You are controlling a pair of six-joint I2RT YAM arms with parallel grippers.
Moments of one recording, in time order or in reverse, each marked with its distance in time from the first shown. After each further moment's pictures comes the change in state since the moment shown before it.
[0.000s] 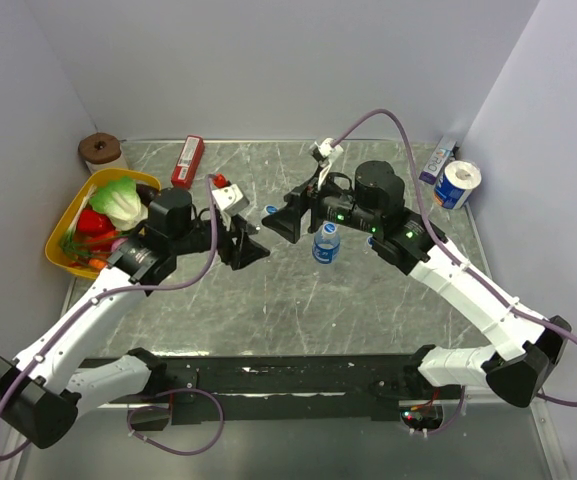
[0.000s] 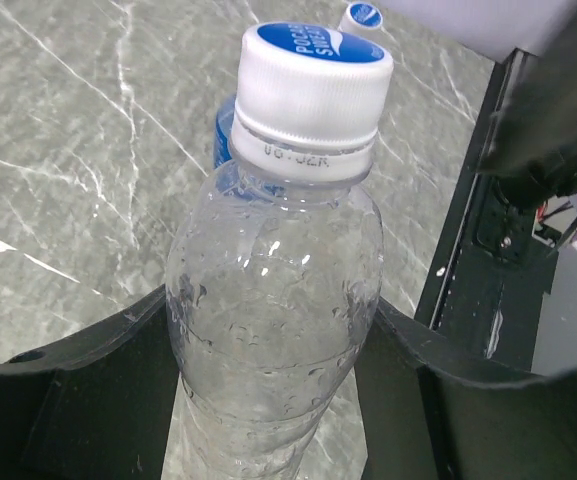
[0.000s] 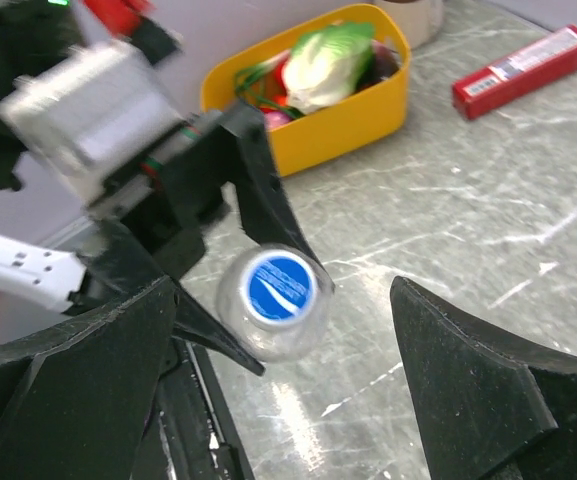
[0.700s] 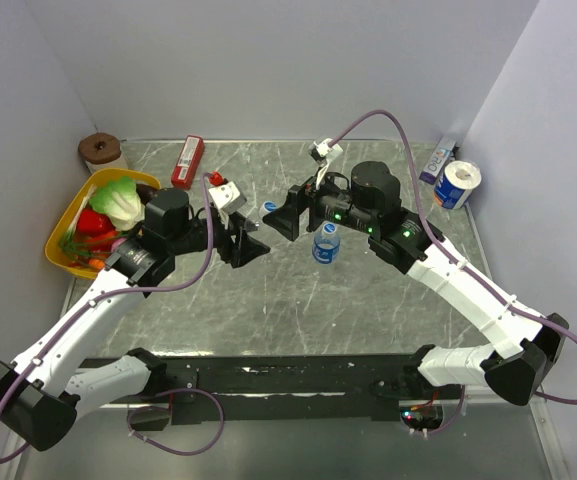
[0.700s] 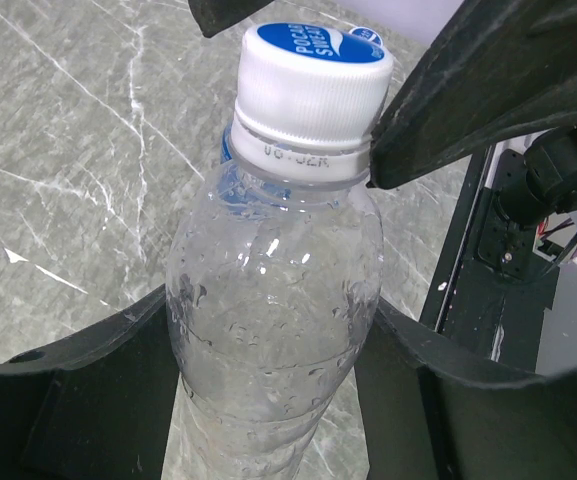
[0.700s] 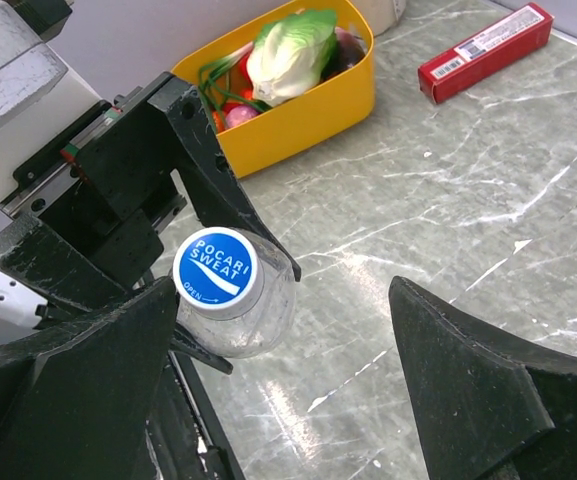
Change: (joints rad) left arm 0.000 -0.020 -0.004 0.042 -0.021 -0.029; right arm 0.009 0.014 0.000 -0.024 0.078 0.000
